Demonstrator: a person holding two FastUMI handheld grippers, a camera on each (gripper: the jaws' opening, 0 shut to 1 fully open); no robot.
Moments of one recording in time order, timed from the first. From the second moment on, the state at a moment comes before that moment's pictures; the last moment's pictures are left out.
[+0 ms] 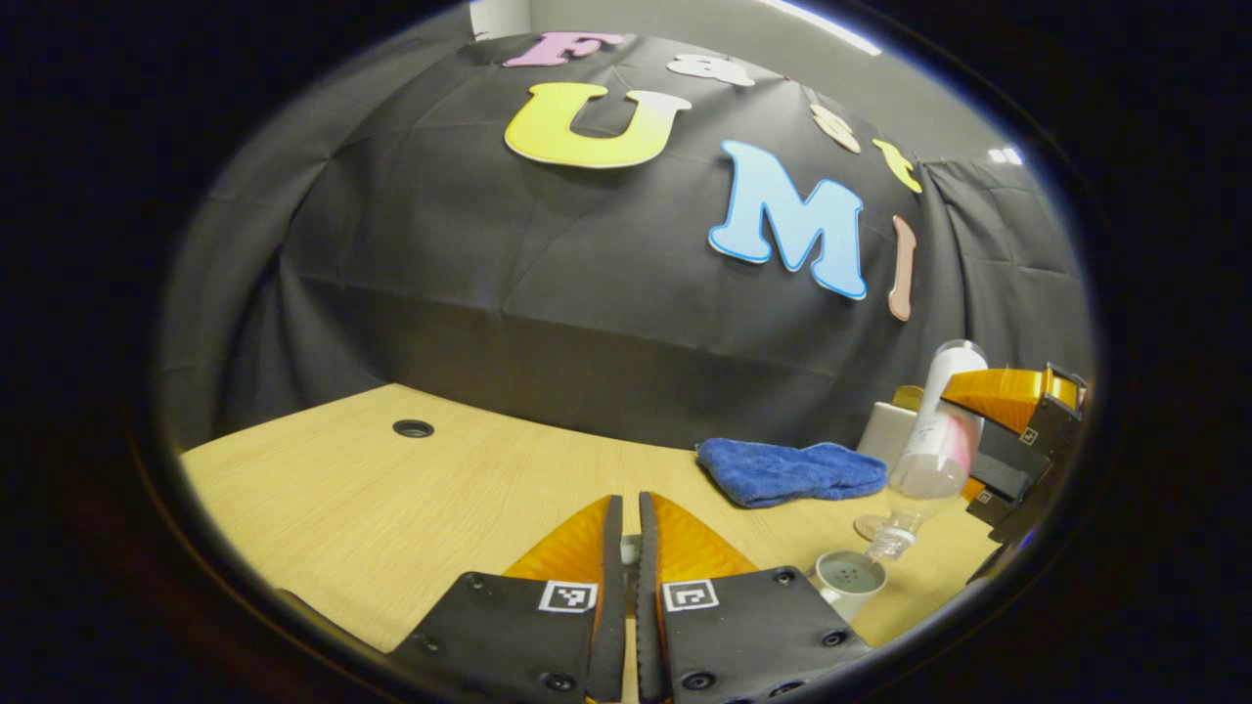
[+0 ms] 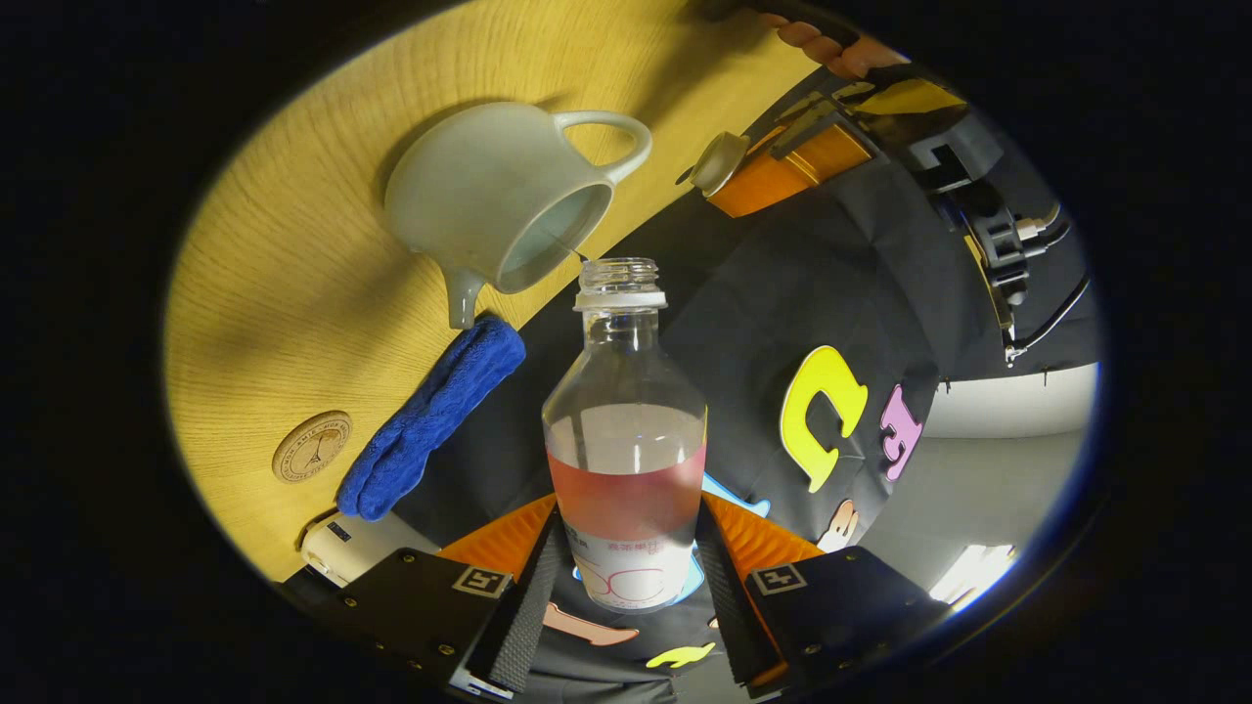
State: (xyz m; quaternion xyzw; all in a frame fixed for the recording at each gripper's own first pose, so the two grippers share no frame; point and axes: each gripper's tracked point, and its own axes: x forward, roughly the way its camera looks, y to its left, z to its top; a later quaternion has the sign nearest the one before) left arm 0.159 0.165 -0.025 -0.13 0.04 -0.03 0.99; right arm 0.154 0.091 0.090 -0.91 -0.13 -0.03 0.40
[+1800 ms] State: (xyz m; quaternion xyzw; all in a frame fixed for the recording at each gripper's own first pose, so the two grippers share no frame) left arm 0.160 0.152 -0.026 -0.09 0.04 -0.03 0.99; right arm 0.211 -0.030 -0.001 -0.04 0.13 0.05 0.99
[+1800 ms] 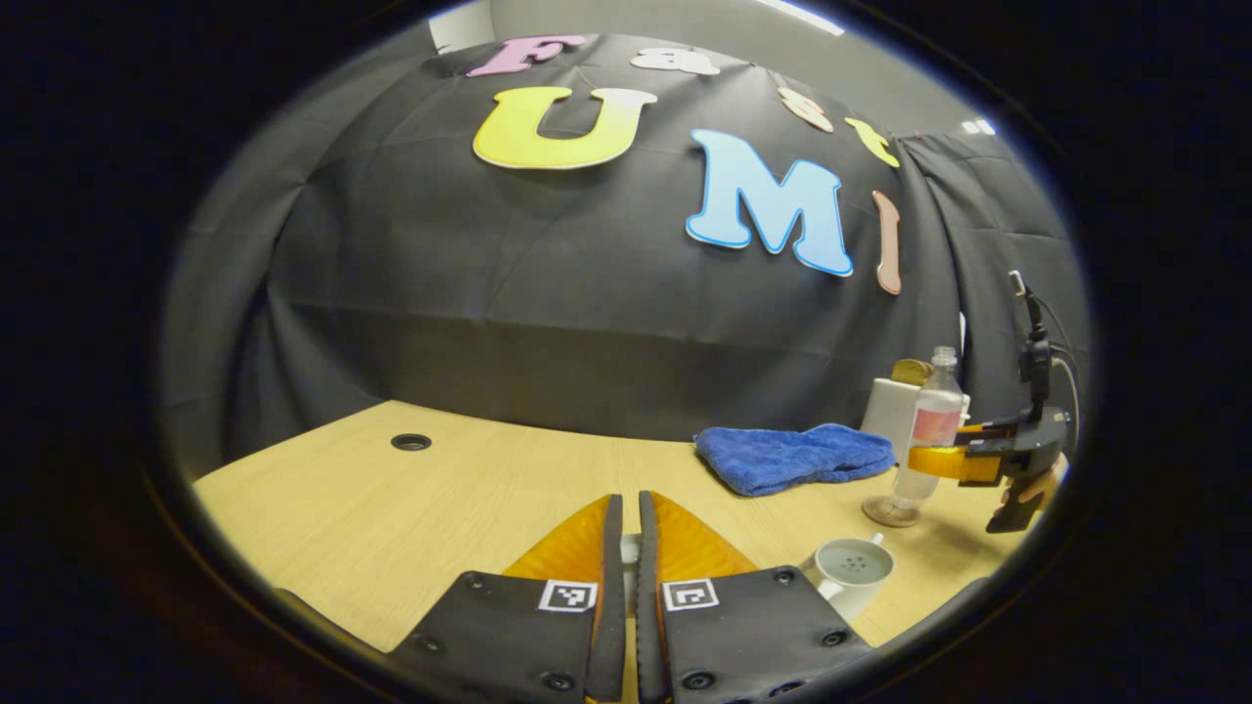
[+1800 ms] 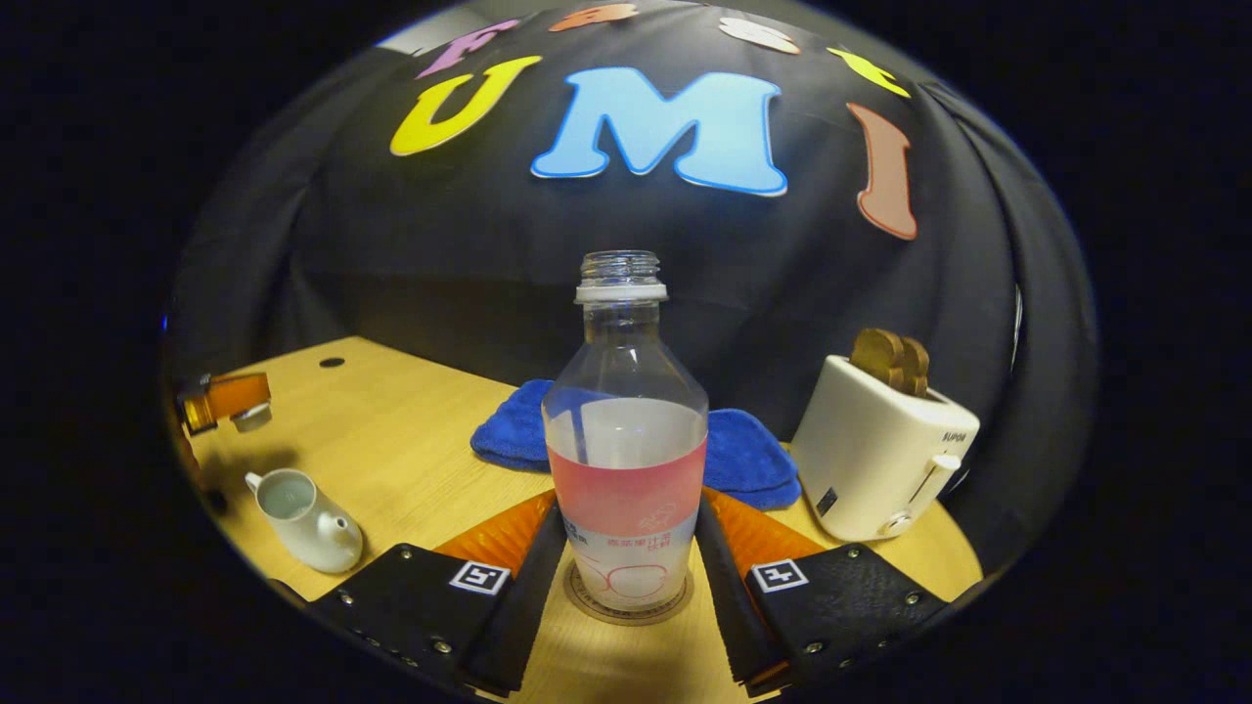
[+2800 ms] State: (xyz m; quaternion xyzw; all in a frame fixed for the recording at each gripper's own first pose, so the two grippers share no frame) left arm 0.160 0.150 -0.027 -0.08 0.05 -0.03 1.00; right arm 0.212 -0.042 -0.014 0.03 0.14 0.04 0.99
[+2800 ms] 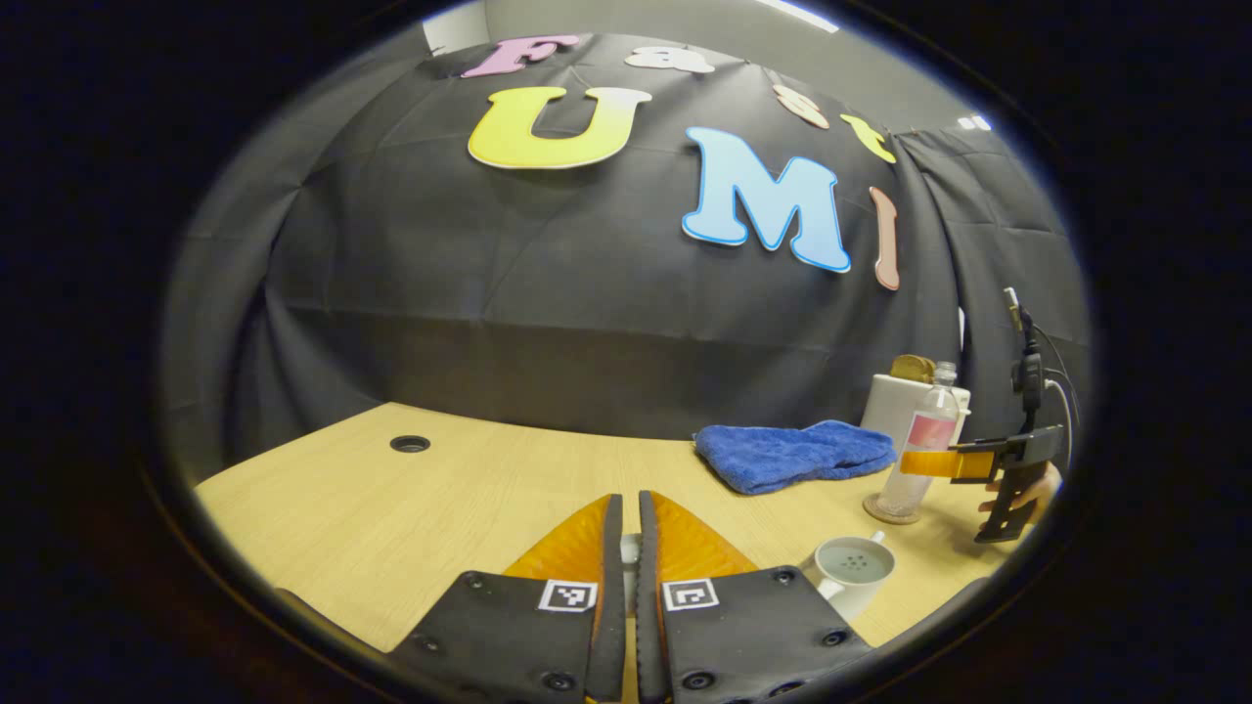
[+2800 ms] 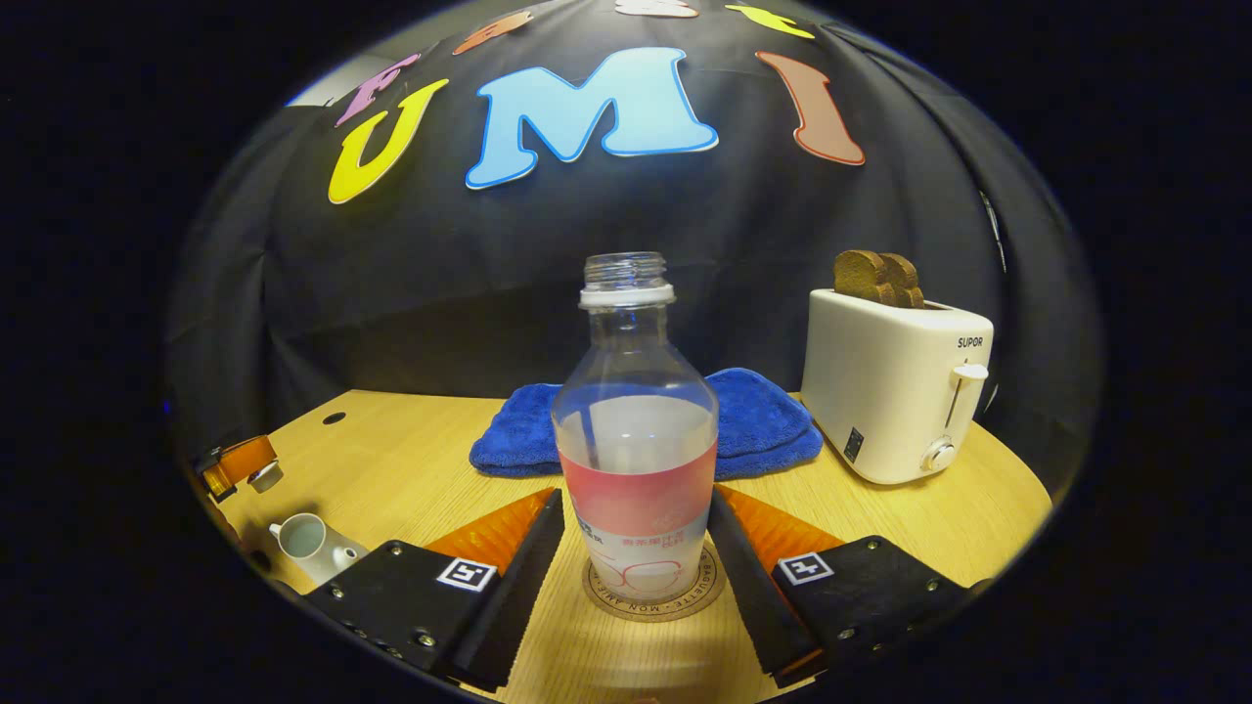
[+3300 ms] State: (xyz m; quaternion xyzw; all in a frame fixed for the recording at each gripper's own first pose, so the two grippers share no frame) left arm 0.157 0.131 -0.021 -0.07 0.03 -0.04 1.00; right arm 0.148 -0.031 -0.009 0.00 0.09 0.02 1.00
